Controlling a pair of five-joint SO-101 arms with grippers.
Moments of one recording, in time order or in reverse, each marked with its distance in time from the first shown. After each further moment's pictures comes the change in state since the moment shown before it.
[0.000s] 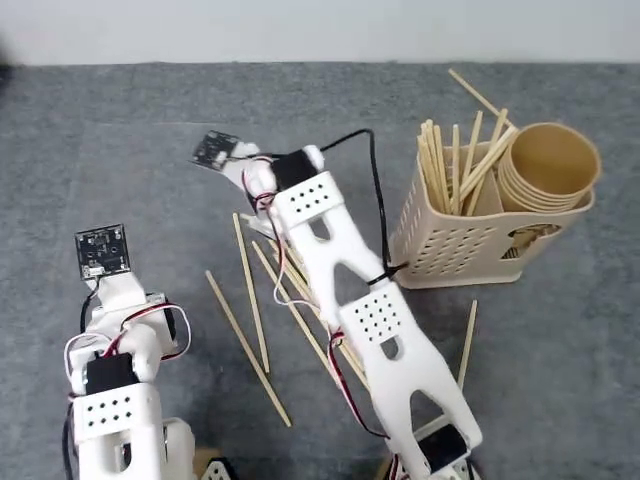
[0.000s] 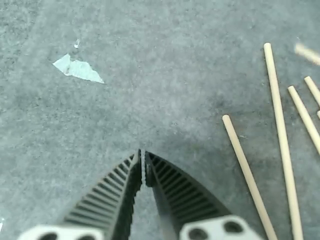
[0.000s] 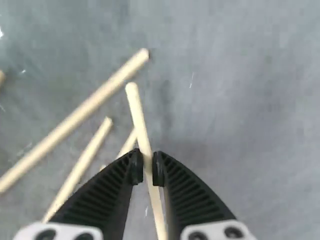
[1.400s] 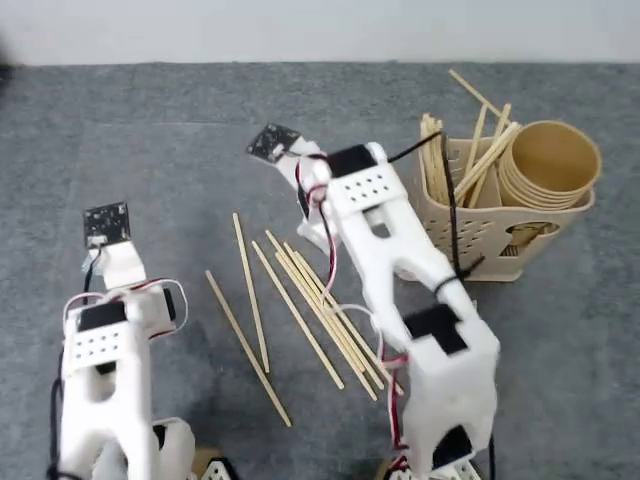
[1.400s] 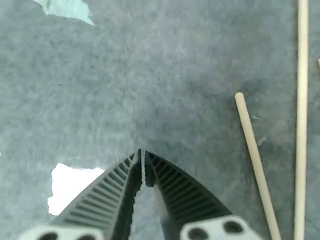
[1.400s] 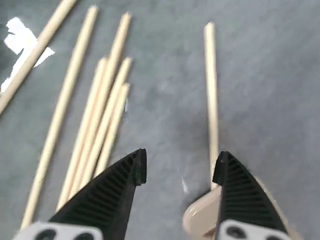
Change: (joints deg) left arm 0.0 25.6 -13.0 2.3 1.5; right arm 9.1 -44.0 67.6 -14.7 -3.2
